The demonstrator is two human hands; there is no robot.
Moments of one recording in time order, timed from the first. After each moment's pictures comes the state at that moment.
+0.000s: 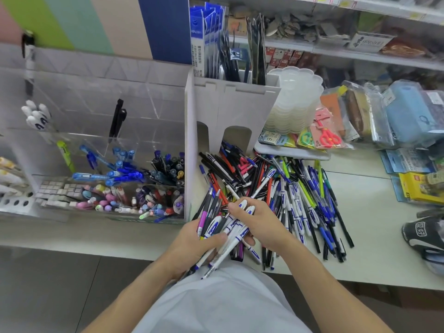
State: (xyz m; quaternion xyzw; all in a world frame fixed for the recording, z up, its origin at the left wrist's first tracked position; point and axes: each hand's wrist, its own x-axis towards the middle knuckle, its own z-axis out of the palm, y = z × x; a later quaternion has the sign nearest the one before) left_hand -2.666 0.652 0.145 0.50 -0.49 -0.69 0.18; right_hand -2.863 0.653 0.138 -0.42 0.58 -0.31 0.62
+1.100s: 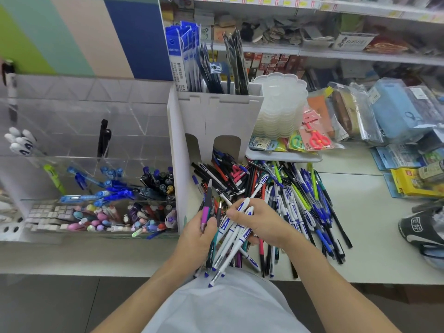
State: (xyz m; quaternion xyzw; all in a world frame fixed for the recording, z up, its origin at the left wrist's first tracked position) left_hand -2.692 0.634 0.139 0.54 -0.56 -0.58 0.23; right_hand -2.883 0.638 0.159 -0.43 0.58 -0.27 0.63
